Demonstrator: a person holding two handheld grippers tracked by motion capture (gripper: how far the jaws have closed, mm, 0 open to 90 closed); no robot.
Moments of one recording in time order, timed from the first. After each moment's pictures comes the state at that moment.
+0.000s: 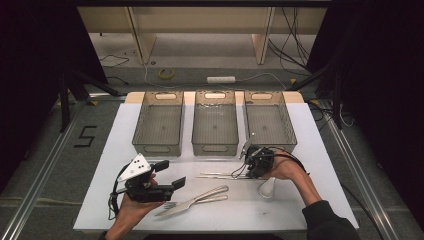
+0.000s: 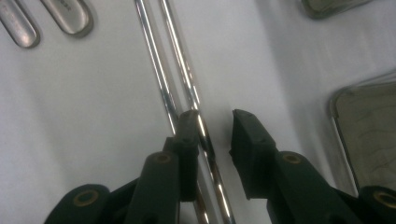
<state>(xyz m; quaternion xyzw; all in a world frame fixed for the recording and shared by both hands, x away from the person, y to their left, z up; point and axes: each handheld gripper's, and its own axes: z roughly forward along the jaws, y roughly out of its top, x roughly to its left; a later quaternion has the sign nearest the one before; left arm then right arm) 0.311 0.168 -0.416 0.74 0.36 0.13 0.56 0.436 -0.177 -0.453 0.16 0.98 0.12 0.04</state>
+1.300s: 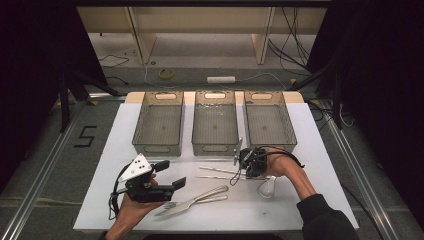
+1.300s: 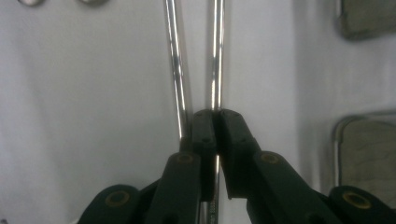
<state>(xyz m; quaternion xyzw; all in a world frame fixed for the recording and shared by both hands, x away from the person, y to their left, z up) 0.311 0.166 -0.416 0.74 0.36 0.13 0.56 0.436 -0.156 -0.452 0.07 1.00 0.05 0.05</state>
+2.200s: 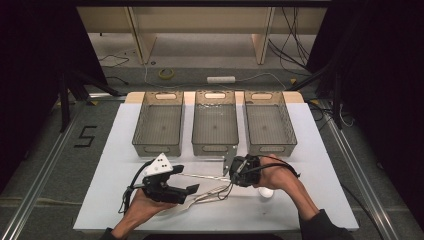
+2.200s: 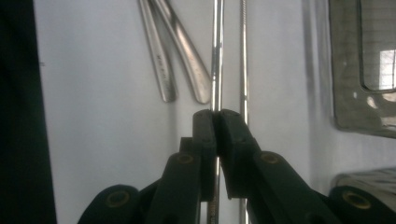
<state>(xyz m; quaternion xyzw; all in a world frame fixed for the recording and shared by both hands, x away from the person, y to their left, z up) 0.323 0.130 -0.419 0.81 0.32 0.08 0.49 0.375 -0.125 -0.399 0.02 0.99 0.12 0.08</state>
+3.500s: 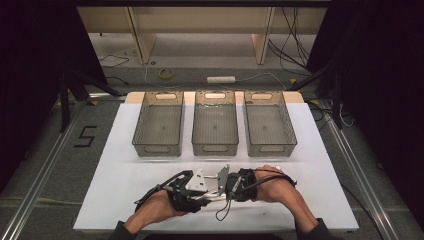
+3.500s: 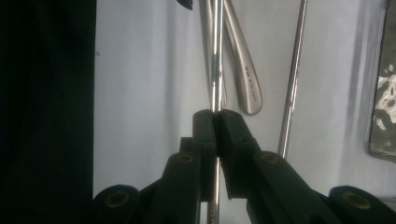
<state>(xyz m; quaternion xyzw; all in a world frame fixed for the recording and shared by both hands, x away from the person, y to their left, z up) 0.317 0.072 -0.431 0.93 0.16 0.07 0.33 0.338 -0.110 -0.404 -0.03 0.99 0.11 0.08</state>
